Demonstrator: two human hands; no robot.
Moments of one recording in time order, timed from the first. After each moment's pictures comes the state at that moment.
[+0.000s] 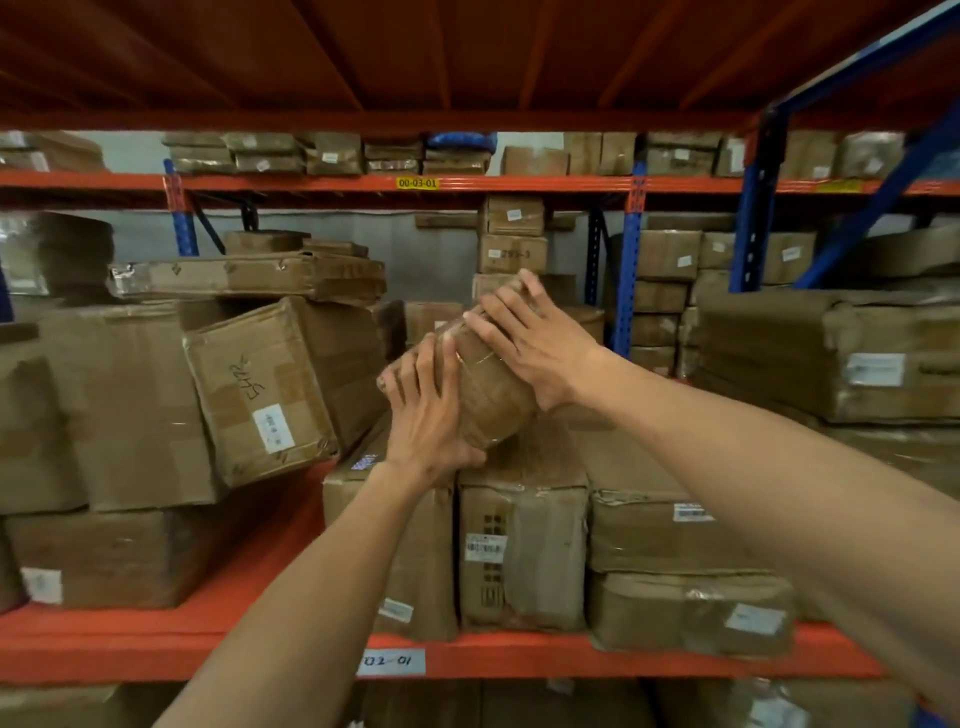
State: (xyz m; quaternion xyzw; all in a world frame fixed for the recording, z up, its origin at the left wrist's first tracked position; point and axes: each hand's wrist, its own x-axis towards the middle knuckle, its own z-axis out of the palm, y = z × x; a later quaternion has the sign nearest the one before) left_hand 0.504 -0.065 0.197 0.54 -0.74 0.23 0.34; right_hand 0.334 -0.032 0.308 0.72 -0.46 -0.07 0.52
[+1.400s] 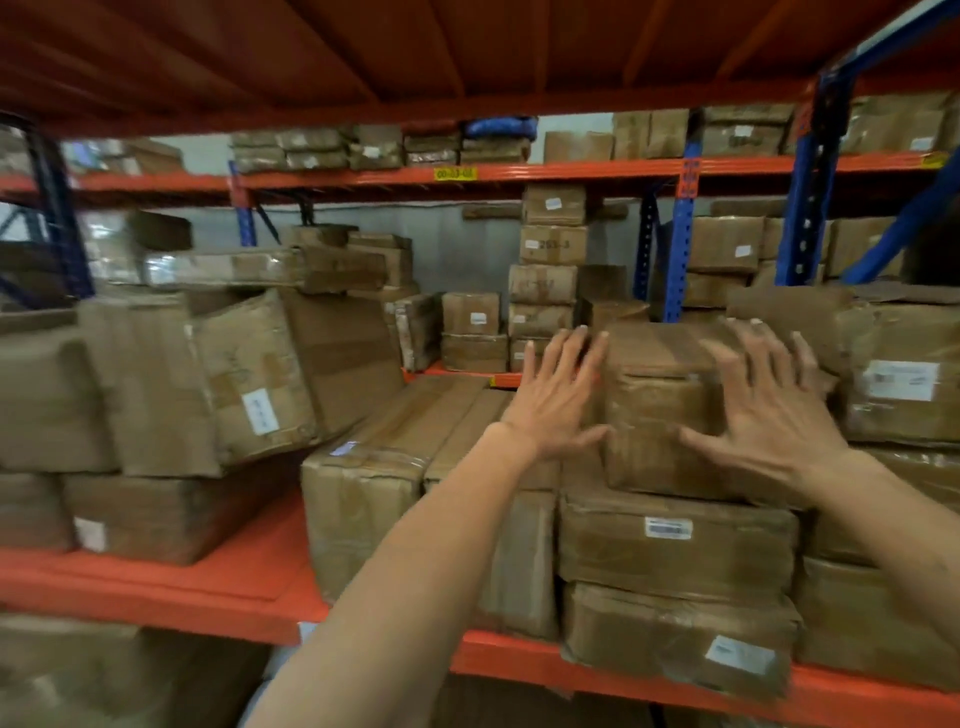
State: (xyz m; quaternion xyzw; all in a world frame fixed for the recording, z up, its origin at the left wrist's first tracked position) left_hand 0.334 -0.071 0.223 0.42 -0.84 0.23 0.25; right_hand 0.080 -0.010 0.232 0.70 -0.60 0.21 0.33
